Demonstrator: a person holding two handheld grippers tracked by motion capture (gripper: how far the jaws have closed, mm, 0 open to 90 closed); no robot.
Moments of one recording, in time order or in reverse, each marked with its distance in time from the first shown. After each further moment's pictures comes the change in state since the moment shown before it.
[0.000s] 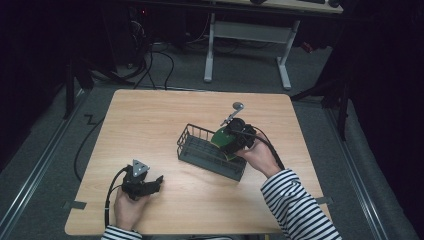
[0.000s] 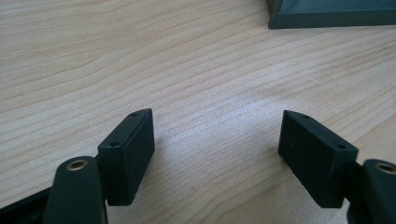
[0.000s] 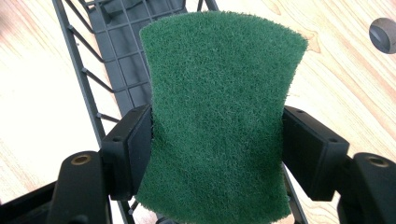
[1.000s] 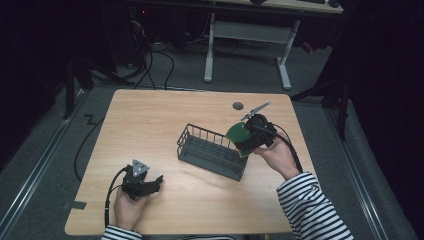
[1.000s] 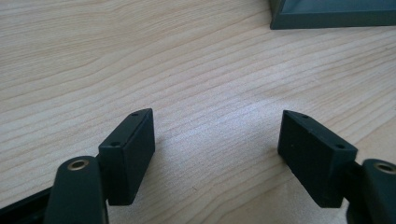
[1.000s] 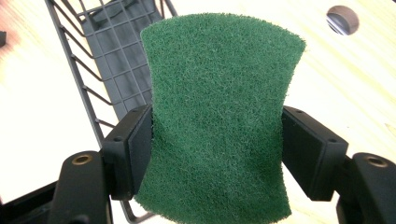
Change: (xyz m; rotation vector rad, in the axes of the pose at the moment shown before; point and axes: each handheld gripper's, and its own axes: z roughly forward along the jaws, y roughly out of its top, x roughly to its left) left arm 0.000 0.000 0.000 0.000 0.005 -0.003; right arm -0.026 -0.028 -0.038 -0.059 0.001 0.097
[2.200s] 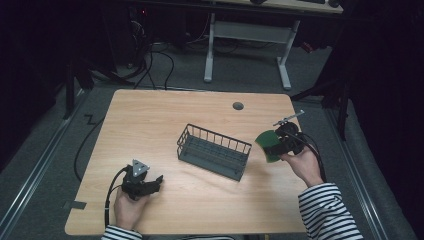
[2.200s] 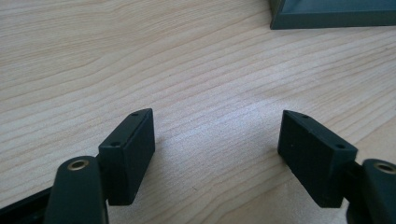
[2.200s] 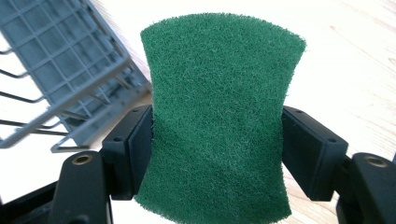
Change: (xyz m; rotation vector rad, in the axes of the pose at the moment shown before) left arm 0.000 0.000 0.000 0.000 0.000 0.001; right arm -0.059 -0.071 -0.003 0.048 -0.062 0.216
